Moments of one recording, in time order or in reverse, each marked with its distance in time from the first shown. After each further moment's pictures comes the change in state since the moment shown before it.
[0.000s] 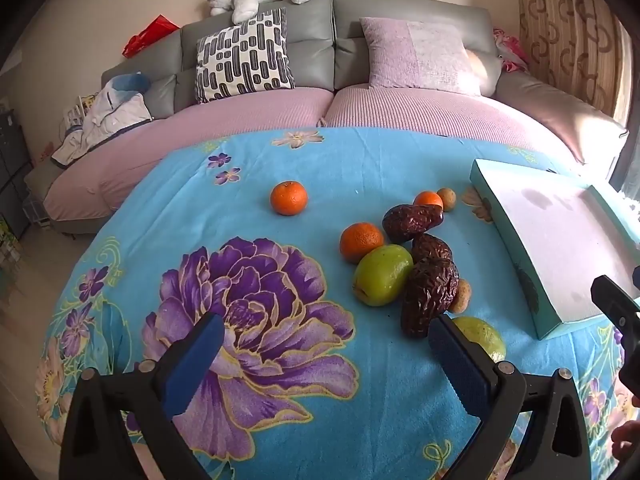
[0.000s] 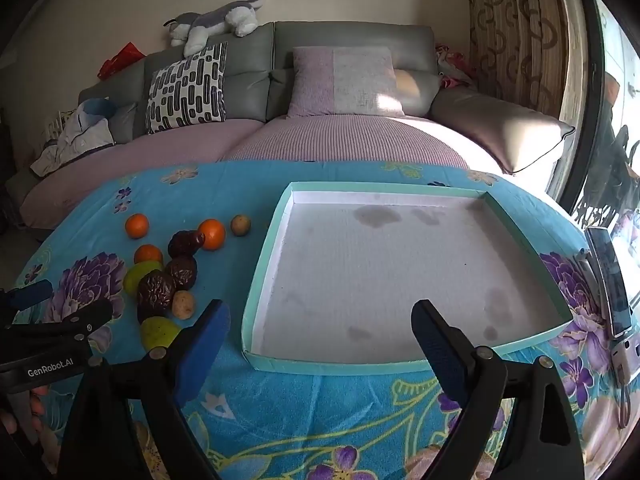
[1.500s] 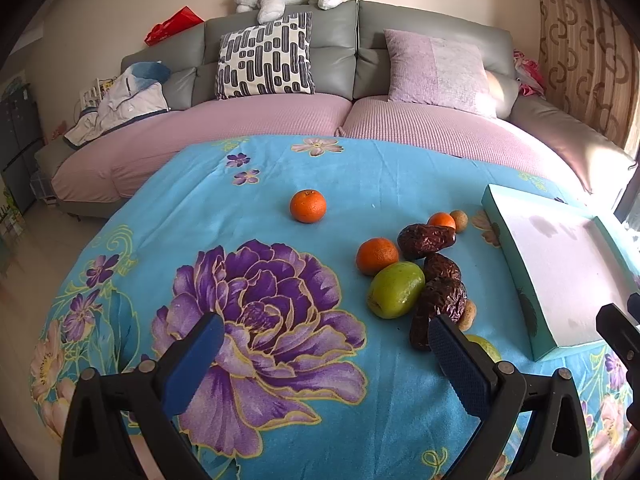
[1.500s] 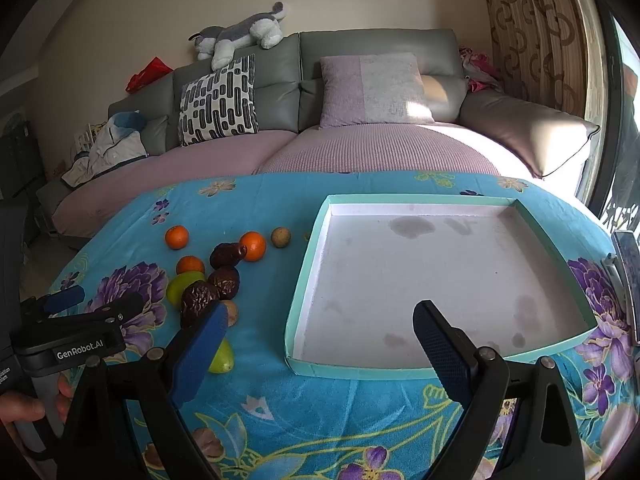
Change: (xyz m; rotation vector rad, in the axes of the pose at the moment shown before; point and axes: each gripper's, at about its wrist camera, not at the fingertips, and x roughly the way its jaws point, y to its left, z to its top) left arm -0.006 0.013 0.003 -0.090 -0.023 0.006; right arm -0.011 0.003 0.005 0.010 -0.021 0.135
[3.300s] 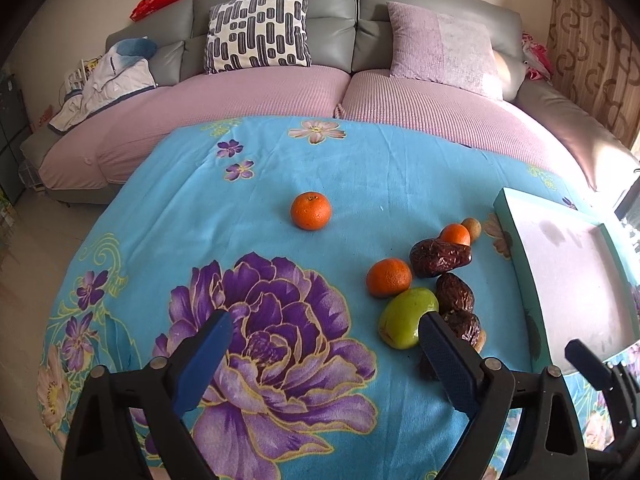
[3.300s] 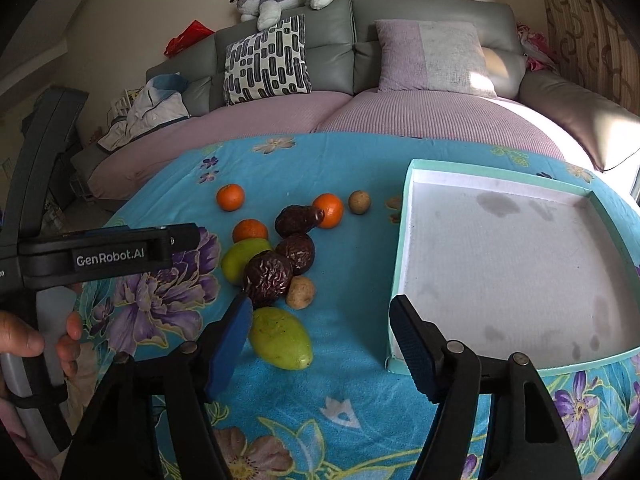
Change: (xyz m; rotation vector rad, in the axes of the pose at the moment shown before) left arm 0.030 0.015 0.045 0.000 0.148 -0.038; right arm 0.042 0.051 -0.002 -0.065 0.152 0.173
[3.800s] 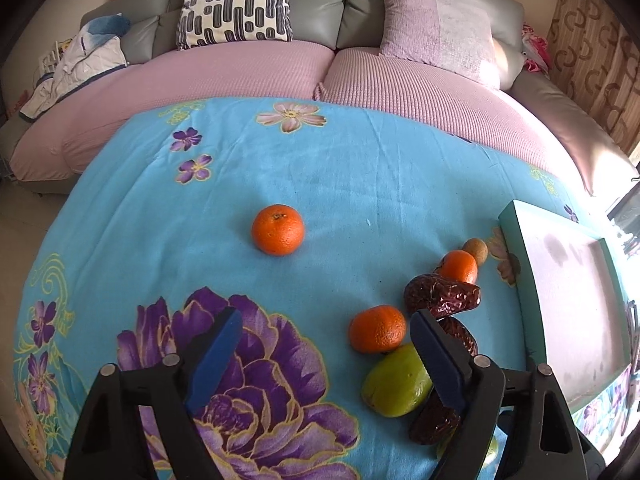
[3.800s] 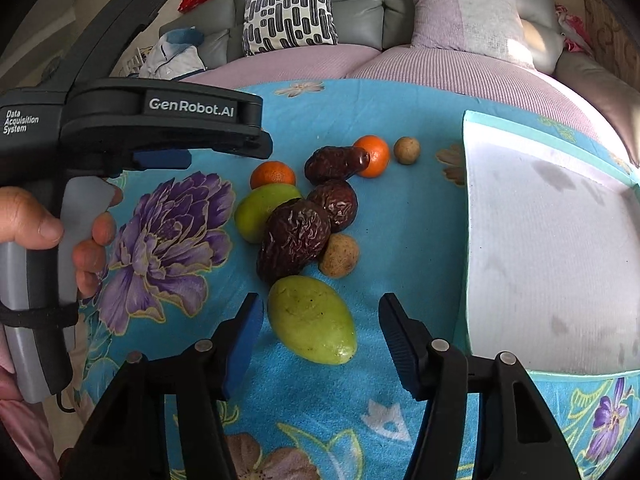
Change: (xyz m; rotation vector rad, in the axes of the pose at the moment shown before) left arm 0.058 -0.005 0.036 -0.012 0.099 -0.094; right arm 0.047 0.018 -0.009 -0.049 0.161 0.050
